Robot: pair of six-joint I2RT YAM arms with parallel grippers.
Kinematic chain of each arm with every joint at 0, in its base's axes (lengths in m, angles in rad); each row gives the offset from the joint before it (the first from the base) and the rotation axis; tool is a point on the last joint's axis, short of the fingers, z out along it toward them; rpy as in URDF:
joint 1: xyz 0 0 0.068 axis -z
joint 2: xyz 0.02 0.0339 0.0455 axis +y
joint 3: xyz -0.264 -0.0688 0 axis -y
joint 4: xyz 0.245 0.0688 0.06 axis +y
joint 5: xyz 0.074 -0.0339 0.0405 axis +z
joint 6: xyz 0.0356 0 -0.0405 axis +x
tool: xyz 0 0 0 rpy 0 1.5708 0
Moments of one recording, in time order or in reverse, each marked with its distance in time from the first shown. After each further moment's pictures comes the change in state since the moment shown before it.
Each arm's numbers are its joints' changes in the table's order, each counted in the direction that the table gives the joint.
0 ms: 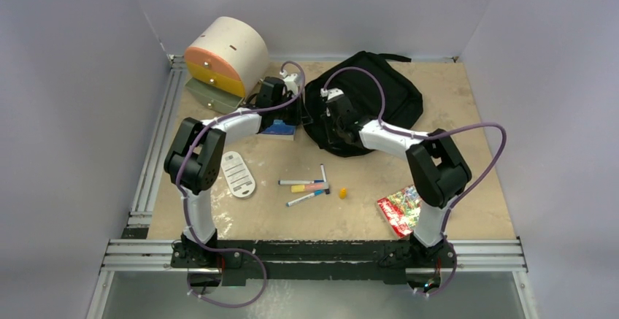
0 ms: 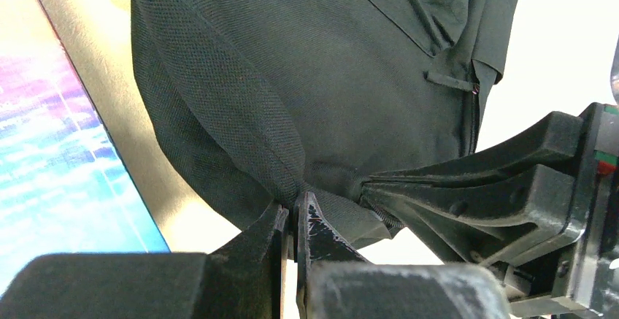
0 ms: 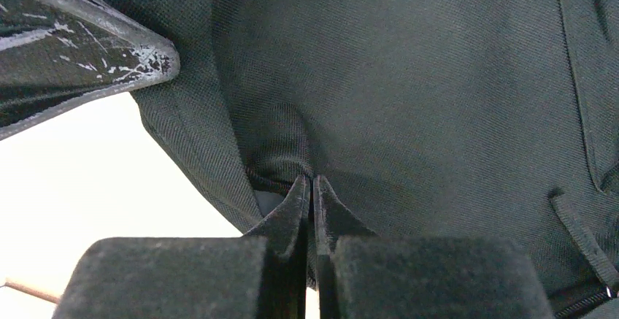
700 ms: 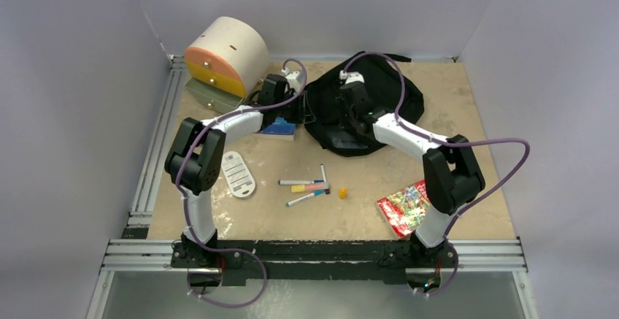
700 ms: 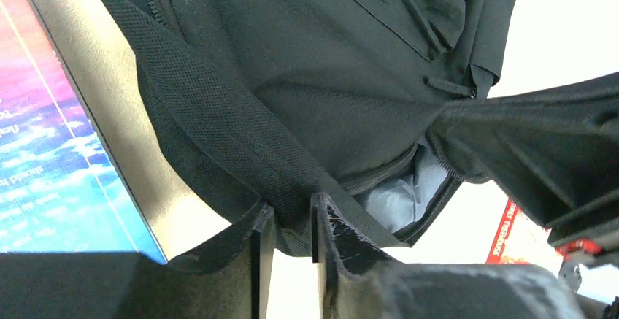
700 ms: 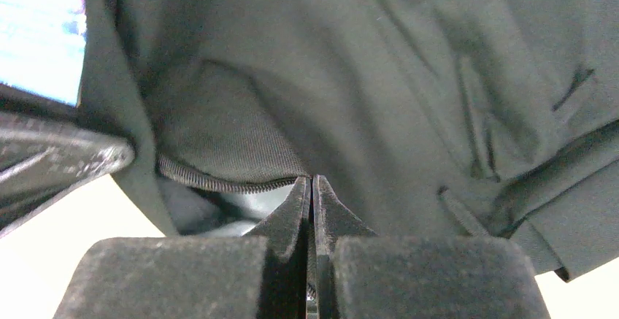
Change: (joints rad) left arm 0.012 0.000 0.045 0.053 0.020 -0.002; right arm 0.064 -0.102 0.024 0.026 -0.107 0.052
